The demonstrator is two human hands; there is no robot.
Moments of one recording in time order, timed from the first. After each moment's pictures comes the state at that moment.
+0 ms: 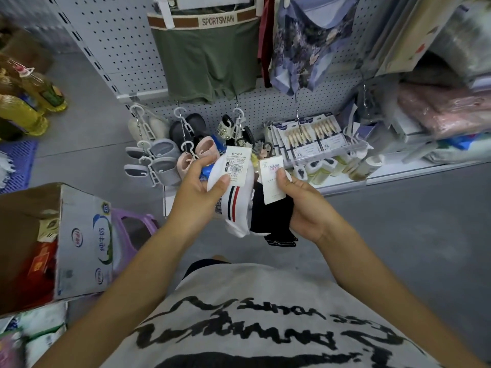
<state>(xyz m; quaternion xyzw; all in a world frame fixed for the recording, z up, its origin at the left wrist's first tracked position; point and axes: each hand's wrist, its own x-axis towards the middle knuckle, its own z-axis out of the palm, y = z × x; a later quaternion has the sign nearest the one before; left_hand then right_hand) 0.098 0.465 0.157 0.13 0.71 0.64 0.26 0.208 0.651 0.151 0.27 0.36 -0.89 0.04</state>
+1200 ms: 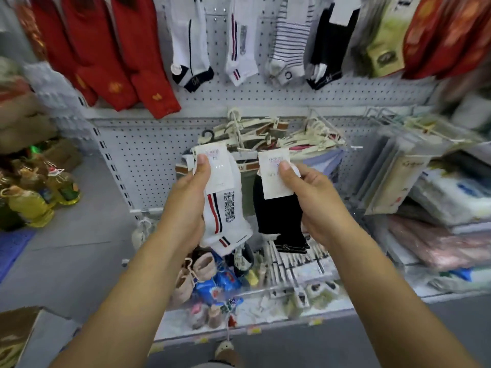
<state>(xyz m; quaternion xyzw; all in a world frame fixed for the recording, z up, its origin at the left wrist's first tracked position) -0.054 0.559 0.342 0.05 0.58 0.79 0.18 0.039 0.740 0.345 0.13 0.63 -0.75 -0.16</state>
